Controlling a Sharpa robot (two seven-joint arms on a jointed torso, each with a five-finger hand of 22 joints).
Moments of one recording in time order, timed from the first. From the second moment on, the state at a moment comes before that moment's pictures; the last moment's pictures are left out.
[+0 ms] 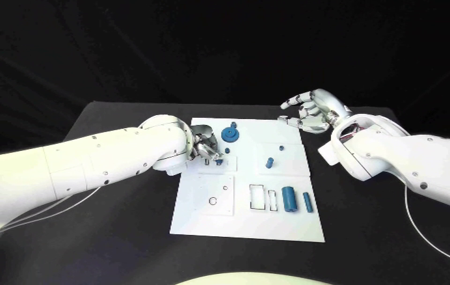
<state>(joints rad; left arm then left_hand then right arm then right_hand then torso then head) 1.23 -0.68 -0.08 1.42 -1.08 0.02 -0.47 1.16 -0.18 0.74 0.23 0.13 0.82 0.07 0.85 0.57 1.25 -0.01 1.14 0.94 1.47 -0.06 1.56 1.31 0.08 1.39 0.04 1.43 1.24 1.31 -0.86 -0.15 1.57 -0.89 -0.58 -0.05 1.44 -0.15 0.19 0.29 0.25 0.85 0.18 0.14 0.37 1.34 0.09 1.32 1.31 1.47 0.01 1.56 1.31 0.05 1.44 0.12 1.32 1.31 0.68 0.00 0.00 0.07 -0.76</state>
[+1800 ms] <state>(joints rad) 1.24 -0.65 -0.08 1.37 -1.10 0.10 -0.50 1.12 -0.22 0.73 0.23 0.33 0.86 0.05 0.85 0.63 1.30 -0.02 1.16 0.99 1.47 -0.08 1.56 1.31 0.08 1.41 0.03 1.44 1.27 1.31 -0.86 -0.15 1.57 -0.89 -0.58 -0.04 1.44 -0.15 0.19 0.29 0.25 0.85 0.18 0.14 0.37 1.34 0.09 1.32 1.31 1.47 0.01 1.56 1.31 0.05 1.44 0.12 1.32 1.31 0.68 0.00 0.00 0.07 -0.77</state>
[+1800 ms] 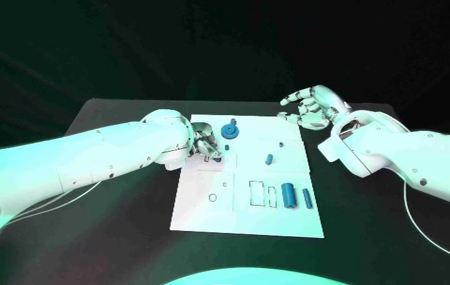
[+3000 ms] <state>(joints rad) 1.24 -0.62 -0.08 1.34 -1.09 0.11 -0.50 1.05 -0.19 0.68 0.17 0.43 0.90 0.04 0.86 0.64 1.37 -0.05 1.21 1.05 1.47 -0.09 1.57 1.31 0.07 1.42 0.02 1.45 1.31 1.31 -0.86 -0.15 1.57 -0.89 -0.58 -0.04 1.44 -0.15 0.19 0.29 0.26 0.86 0.18 0.14 0.37 1.34 0.09 1.32 1.31 1.47 0.01 1.56 1.31 0.05 1.44 0.12 1.32 1.31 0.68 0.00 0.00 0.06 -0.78</state>
